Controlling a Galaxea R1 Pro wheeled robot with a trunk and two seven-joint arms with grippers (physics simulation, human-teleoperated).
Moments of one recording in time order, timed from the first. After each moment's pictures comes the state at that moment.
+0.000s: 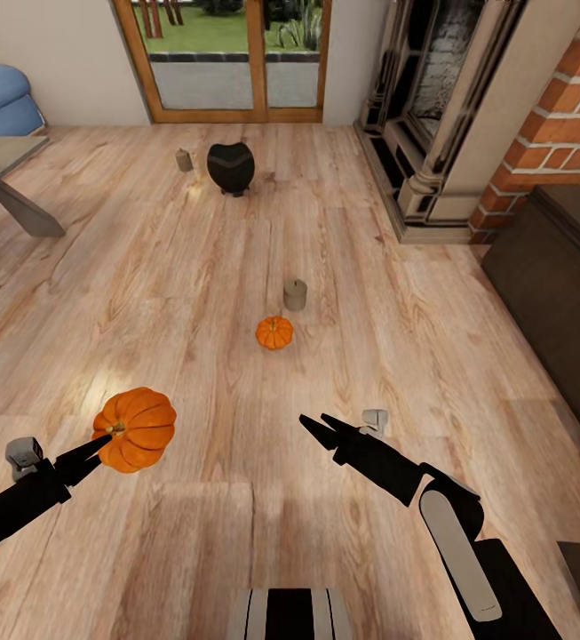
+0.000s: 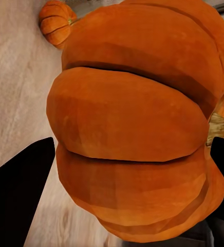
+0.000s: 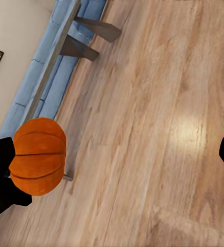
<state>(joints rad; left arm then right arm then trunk) -0.22 0.24 0.58 -1.47 0.72 1.02 -0.88 -0.32 -0.03 0.15 -1.59 -0.72 0.55 0.49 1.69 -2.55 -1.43</state>
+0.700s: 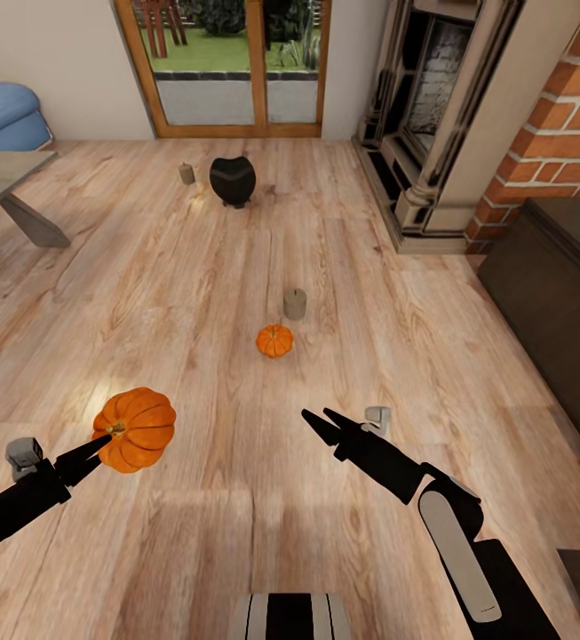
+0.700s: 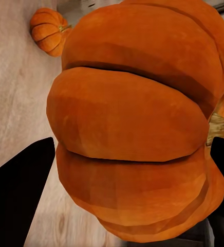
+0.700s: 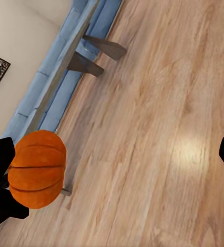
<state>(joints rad) -0.22 0.24 0.58 -1.47 0.72 1.02 -0.88 -0.32 -0.03 0.16 -1.59 -0.73 0.49 0.49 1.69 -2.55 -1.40</state>
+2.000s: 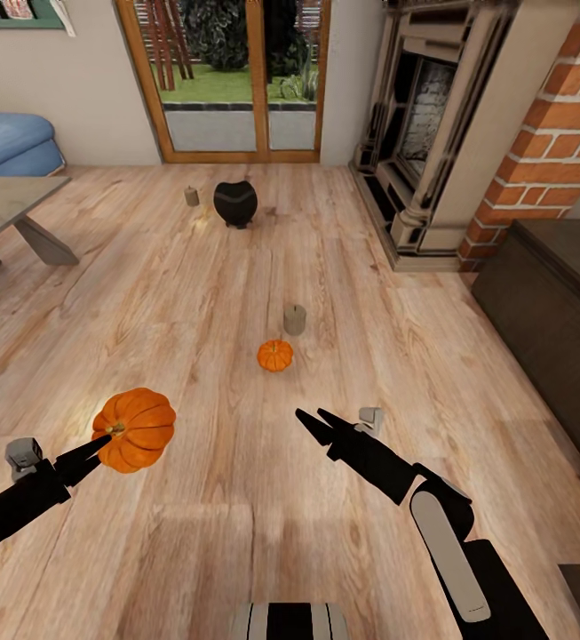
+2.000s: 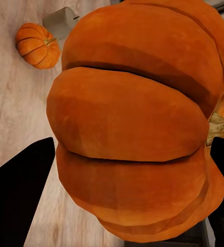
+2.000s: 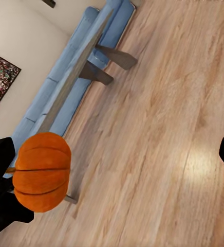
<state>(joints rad) -0.22 0.24 0.58 -1.47 0.72 1.02 -0.88 -0.32 0.00 0.16 -1.58 -0.72 0.48 0.49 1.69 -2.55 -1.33</state>
